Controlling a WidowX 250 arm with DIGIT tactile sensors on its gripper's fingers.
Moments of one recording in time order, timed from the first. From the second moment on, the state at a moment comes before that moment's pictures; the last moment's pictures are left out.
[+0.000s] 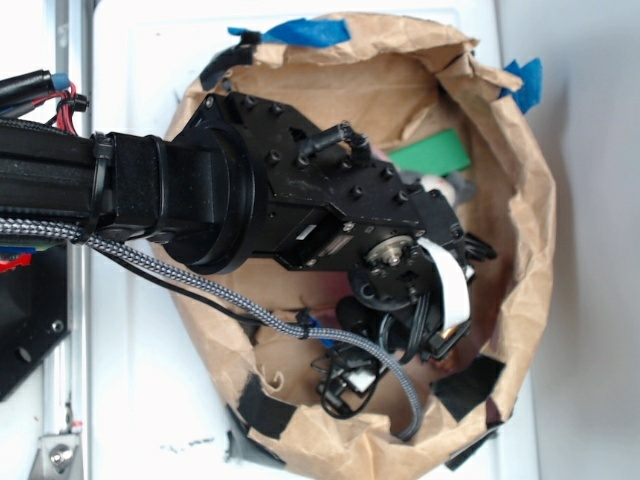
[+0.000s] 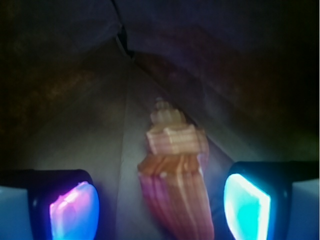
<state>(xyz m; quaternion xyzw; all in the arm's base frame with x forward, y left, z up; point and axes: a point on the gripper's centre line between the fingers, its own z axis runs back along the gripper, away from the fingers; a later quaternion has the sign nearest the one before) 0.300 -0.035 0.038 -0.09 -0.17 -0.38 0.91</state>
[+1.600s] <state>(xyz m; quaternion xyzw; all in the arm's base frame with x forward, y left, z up) 0.281 -0.028 0.077 -0.06 -0.17 -0.28 0.94</state>
